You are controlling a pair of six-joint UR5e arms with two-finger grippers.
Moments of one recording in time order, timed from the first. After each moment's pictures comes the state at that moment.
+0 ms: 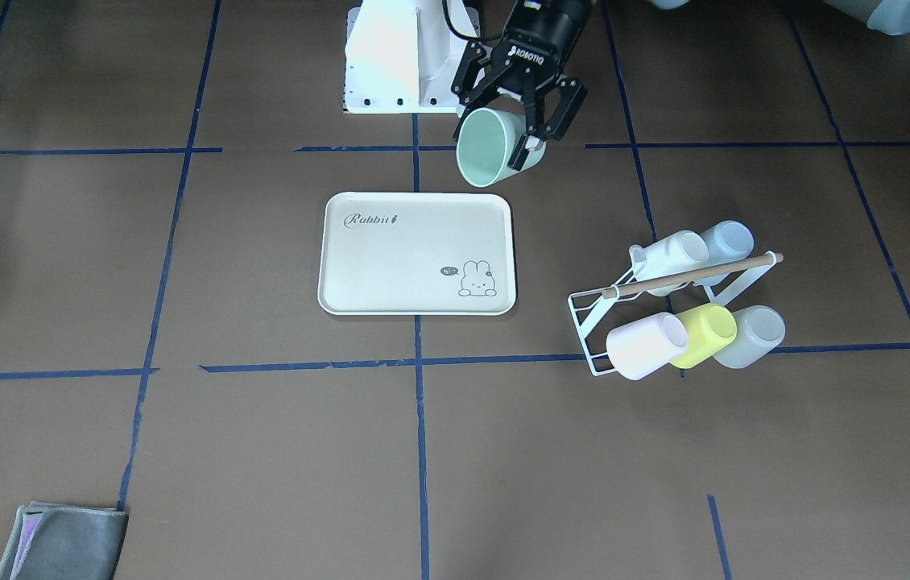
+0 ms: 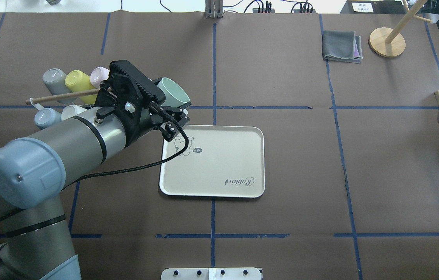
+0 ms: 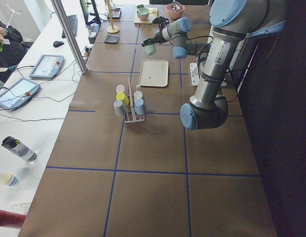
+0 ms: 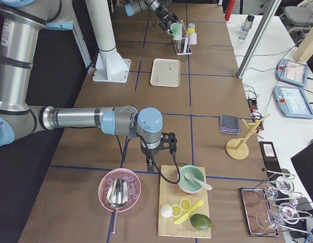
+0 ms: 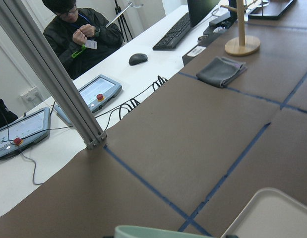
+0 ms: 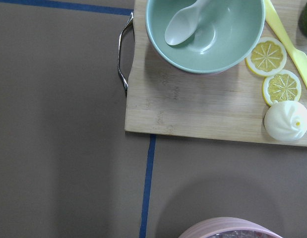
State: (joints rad) left arm -0.43 -2.02 -2.03 -2.21 -1.22 -0.51; right arm 1.58 -1.85 1.92 -1.67 2.31 -0.12
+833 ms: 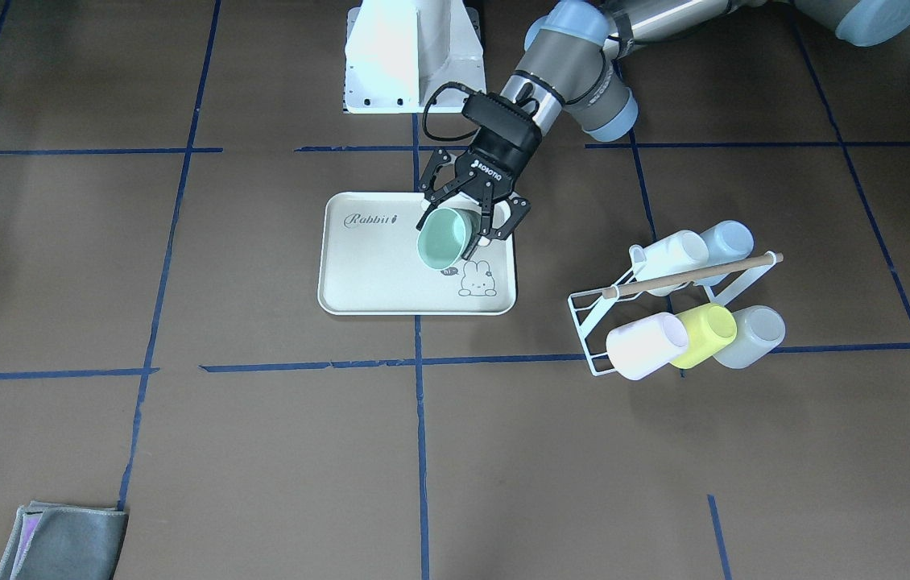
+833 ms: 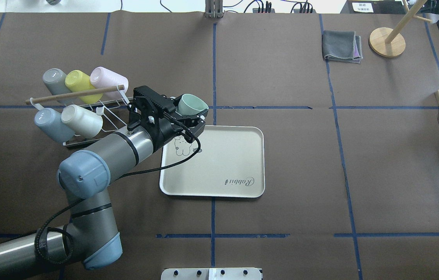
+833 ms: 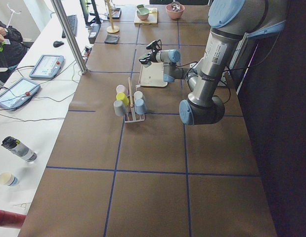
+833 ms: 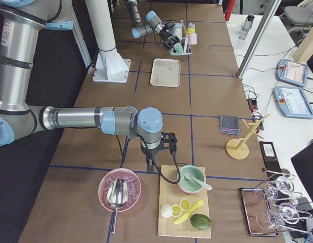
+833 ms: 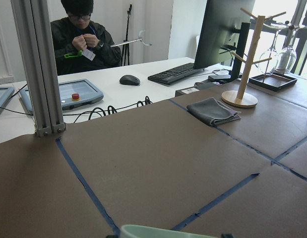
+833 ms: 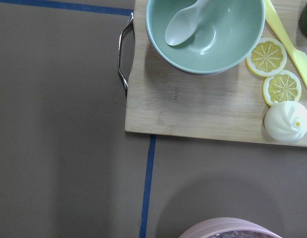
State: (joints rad) left arm -0.36 -2.10 -1.57 -2.68 -1.14 -0.63; right arm 1.58 -1.85 1.92 -1.67 2.31 -0.12
